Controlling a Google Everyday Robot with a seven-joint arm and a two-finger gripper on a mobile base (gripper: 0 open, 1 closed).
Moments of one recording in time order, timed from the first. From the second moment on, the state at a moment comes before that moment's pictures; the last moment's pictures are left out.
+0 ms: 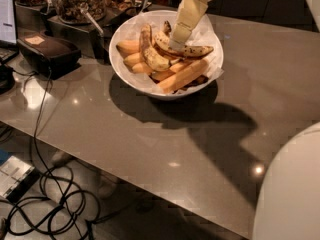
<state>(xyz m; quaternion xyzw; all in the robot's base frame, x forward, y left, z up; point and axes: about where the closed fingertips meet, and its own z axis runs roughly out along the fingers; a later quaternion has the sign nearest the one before) 0.609 -0.067 1.015 -0.60 0.77 0.07 0.20</state>
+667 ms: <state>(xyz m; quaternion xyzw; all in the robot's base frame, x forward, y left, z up) 0.631 -0.084 1.002 -0.56 0.80 0.07 0.20</state>
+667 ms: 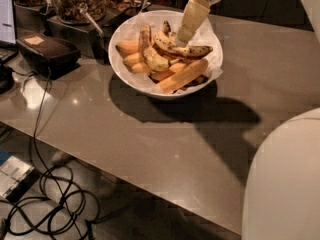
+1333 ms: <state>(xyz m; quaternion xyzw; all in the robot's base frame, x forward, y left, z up) 0.637 -0.098 0.980 -0.53 0.83 0.05 0.17</state>
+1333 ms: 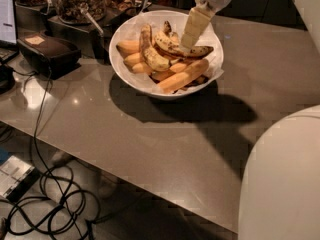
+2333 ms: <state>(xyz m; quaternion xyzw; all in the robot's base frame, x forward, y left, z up) 0.648 -0.095 0.962 -0.53 0.84 0.03 0.14</state>
